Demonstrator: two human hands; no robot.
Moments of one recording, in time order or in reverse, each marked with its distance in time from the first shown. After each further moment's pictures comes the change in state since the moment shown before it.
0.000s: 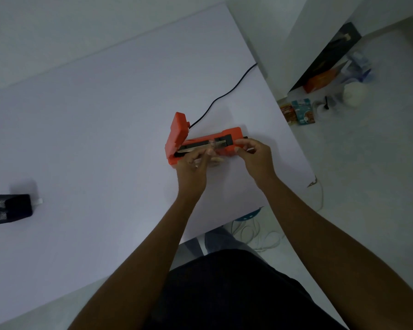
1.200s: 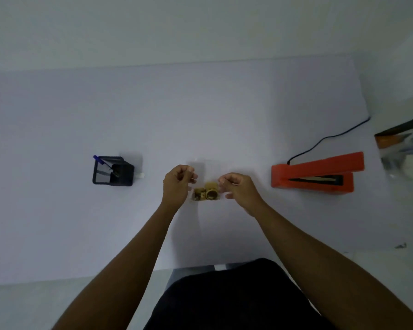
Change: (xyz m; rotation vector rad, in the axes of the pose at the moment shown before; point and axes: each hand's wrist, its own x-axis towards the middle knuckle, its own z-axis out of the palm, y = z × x) left_hand 0.023 -0.109 -0.327 -0.080 0.183 -0.348; right_hand -0.102 -0.077 0.290 -0.062 -0.567 0.175
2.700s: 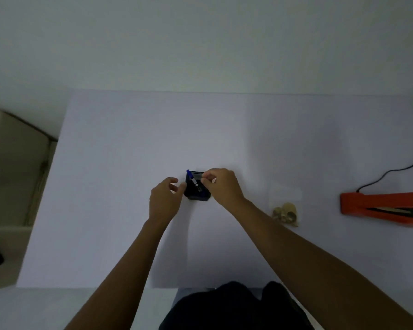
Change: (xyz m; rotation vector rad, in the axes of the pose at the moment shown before) left_hand 0.017 0.001 -0.268 0.493 0.256 0.055; right_hand 0.023 -0.117 0.282 -0.631 0.089 -0.458
